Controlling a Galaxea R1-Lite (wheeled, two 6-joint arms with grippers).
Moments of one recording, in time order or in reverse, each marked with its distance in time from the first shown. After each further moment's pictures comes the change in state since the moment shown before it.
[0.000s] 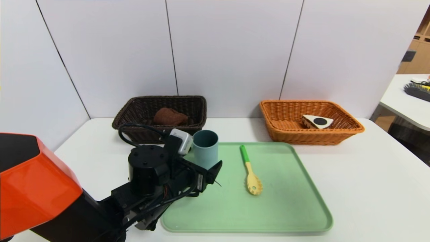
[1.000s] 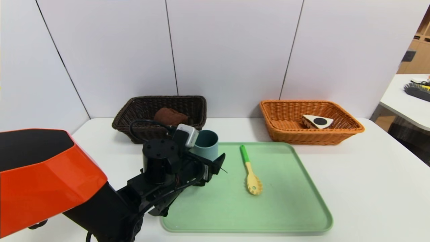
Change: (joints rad) left arm 0.024 0.085 -0.107 -0.001 0.000 -0.007; right arm 0.001 -0.016 0.036 0.006 0.028 -0.031
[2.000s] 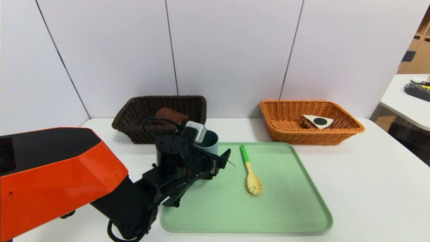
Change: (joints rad) left arm 0.002 0.080 -0.110 0.008 0.000 0.007; right arm 0.000 -0.028 0.027 0.004 0.000 -0.010
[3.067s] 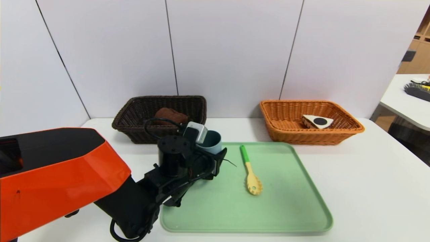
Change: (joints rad) left arm -0.001 0.005 -0.009 0.006 0.000 0.001; right arm 0.000 0.000 0.026 -0.002 0.009 0.001
